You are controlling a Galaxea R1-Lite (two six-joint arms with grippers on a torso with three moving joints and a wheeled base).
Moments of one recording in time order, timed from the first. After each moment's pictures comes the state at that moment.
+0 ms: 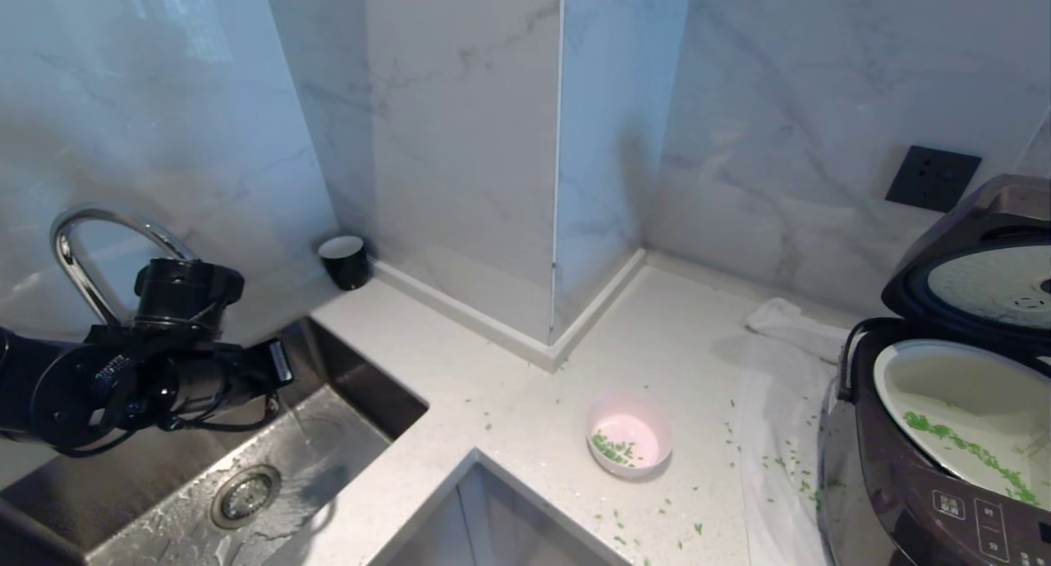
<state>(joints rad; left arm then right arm) -0.10 1.71 -0.77 -0.22 0.18 -0.46 0.00 0.00 0.00 0.00 0.00 -0.01</state>
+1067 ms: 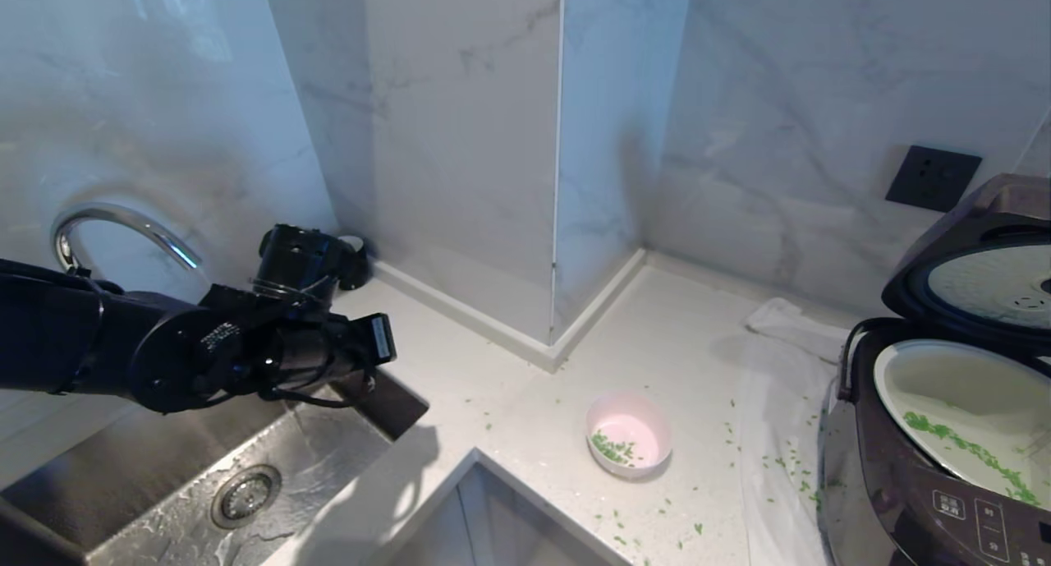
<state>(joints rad) -0.39 1.78 -0.97 -0.10 0.19 -0.52 0.00 0.00 0.00 0.00 0.00 -0.01</state>
